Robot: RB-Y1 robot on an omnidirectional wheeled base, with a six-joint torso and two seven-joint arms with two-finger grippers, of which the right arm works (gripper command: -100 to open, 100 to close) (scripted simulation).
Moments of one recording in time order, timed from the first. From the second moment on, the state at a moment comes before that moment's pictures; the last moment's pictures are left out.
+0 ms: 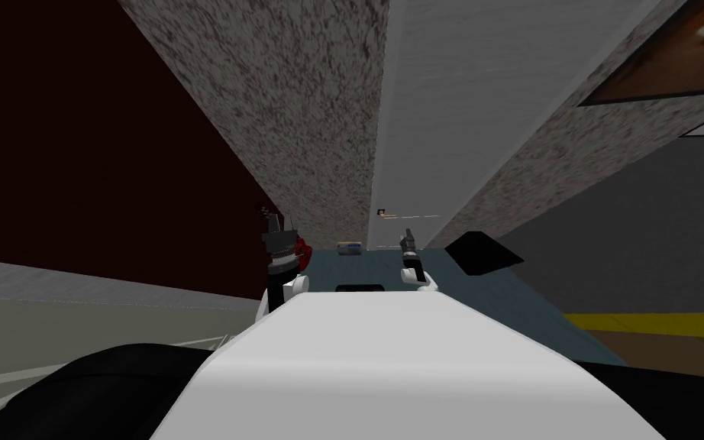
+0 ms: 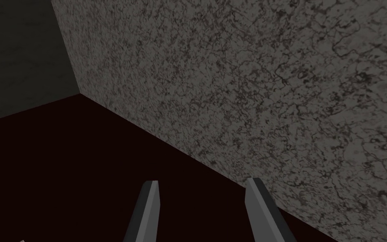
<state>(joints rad) 0.04 -0.13 -0.09 -1.09 -0.12 -0.71 -0.04</state>
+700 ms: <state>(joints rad) -0.03 -0.14 -0.10 -0.90 -0.13 -0.75 -0.04</state>
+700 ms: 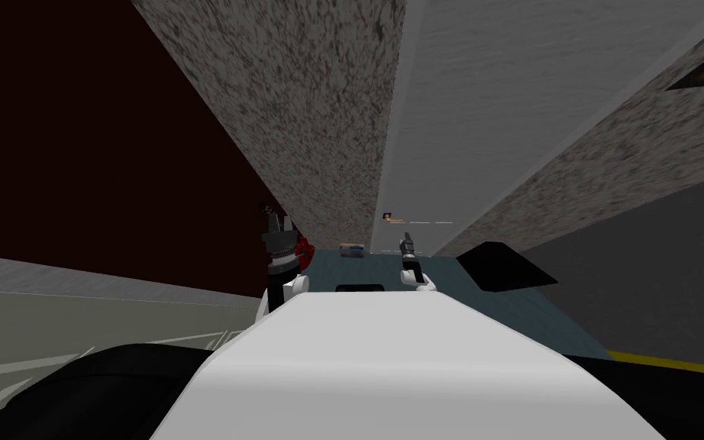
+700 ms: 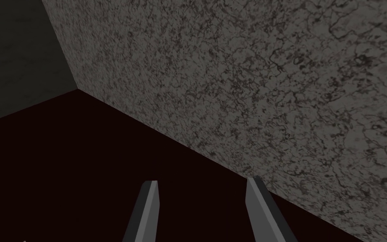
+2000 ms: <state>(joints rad) -0.12 -0.15 -0.12 -0.63 -0.15 -0.80 -0.03</state>
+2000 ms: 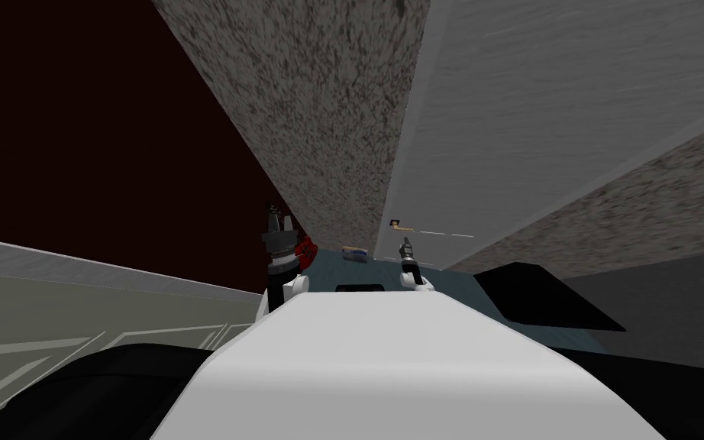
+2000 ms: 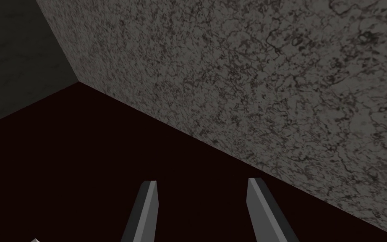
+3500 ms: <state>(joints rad) -0.17 -0.24 -0.18 -0.48 -0.15 -0.88 -0.12</state>
